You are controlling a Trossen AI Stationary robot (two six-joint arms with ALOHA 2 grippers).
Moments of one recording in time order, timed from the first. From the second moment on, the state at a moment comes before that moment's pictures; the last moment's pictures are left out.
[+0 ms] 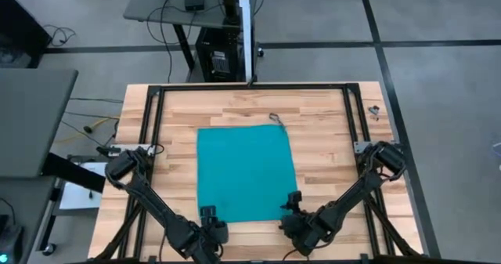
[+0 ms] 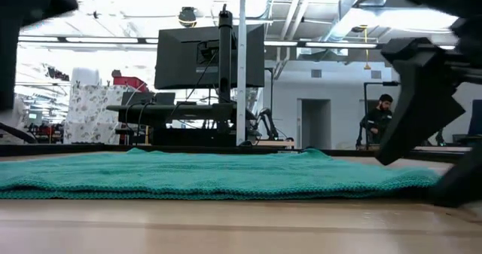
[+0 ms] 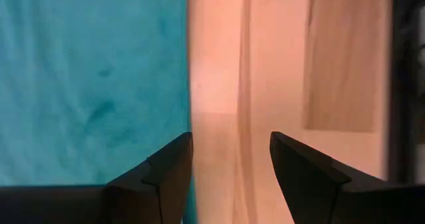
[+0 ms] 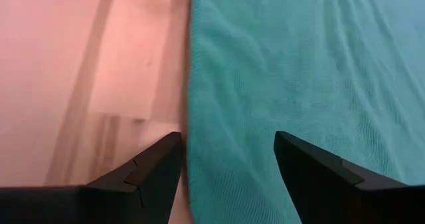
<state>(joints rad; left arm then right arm) -0.83 2.05 1.48 -0.82 -0.39 -0.81 0.75 2.00 1.14 -0.38 0.66 0.47</state>
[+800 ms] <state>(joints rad) -0.81 2.11 1.42 -0.93 -0.48 -0.94 0.72 2.00 1.14 -0.36 0.65 0.44</state>
